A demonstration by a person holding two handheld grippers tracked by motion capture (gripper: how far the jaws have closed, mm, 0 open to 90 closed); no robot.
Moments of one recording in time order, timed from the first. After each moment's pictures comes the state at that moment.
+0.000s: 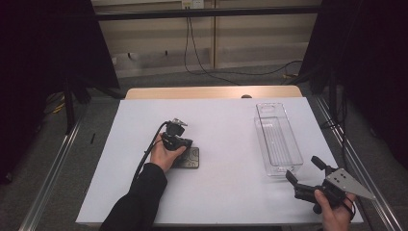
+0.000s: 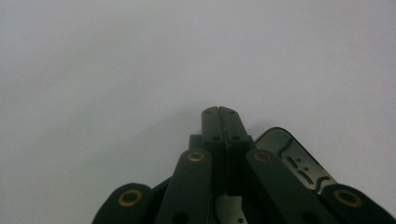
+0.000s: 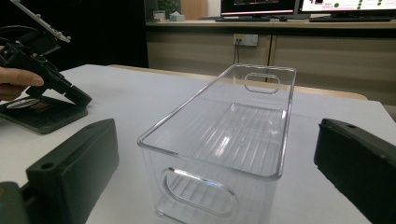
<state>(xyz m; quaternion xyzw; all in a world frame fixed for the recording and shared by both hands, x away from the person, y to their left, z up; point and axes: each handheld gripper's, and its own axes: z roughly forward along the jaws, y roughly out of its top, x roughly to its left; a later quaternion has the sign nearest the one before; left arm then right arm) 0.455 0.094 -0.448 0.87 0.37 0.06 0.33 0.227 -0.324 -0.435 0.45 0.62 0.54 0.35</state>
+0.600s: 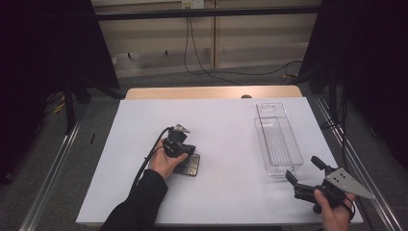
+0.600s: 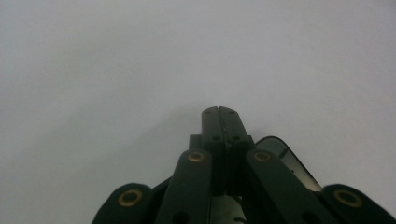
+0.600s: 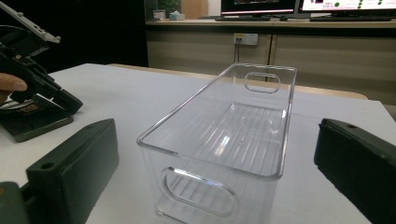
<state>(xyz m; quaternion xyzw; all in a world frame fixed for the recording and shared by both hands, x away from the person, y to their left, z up) 0.431 0.091 -0.448 0.87 0.35 0.04 0.34 0.228 -0.324 -0.435 0.45 0.62 0.54 0.35</state>
